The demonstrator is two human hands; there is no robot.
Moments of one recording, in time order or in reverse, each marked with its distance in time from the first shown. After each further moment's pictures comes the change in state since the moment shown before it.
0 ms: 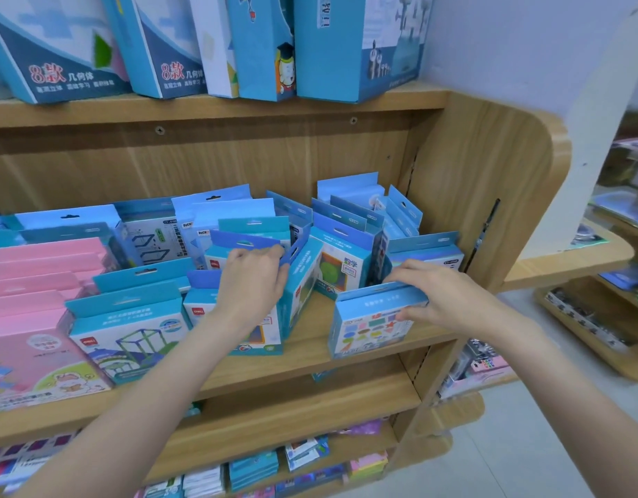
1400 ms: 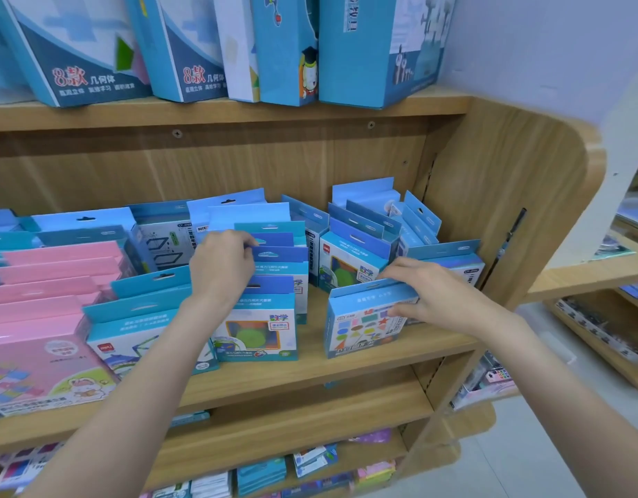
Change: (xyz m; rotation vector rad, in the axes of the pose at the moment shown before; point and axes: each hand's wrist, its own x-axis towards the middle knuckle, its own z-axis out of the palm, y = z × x) left_hand 0.020 -0.053 -0.009 -0.104 0.069 -0.374; right_hand 0.032 -0.016 0.005 0.021 0.011 -0.018
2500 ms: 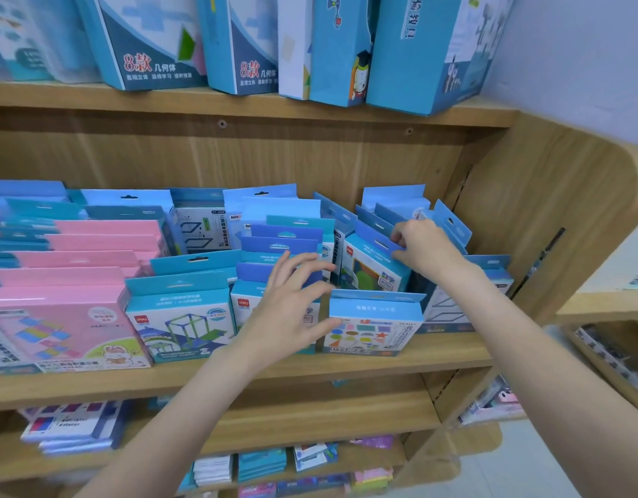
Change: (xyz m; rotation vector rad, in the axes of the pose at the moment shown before) left_hand -0.071 0.001 0.016 -0.267 -0.064 0.616; right_hand 0.088 -0.008 -0.004 -0.057 0.126 0.216
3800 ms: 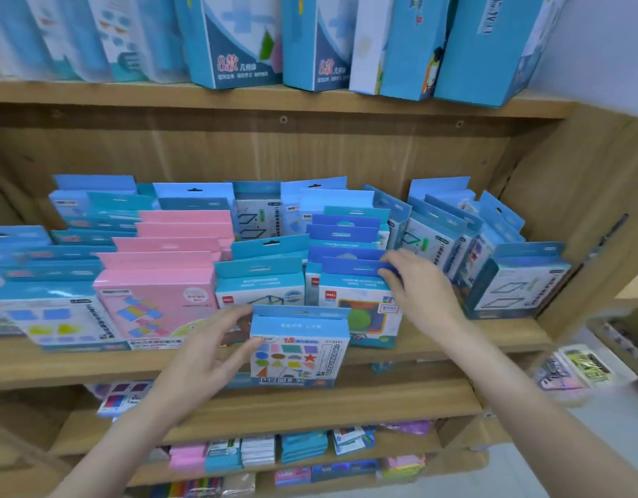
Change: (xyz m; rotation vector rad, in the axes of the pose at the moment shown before) left_hand -0.146 -0.064 -0.101 -0.285 0.025 -0.328; right_hand -0.081 -0.109 0.042 0.208 0.245 -0.168
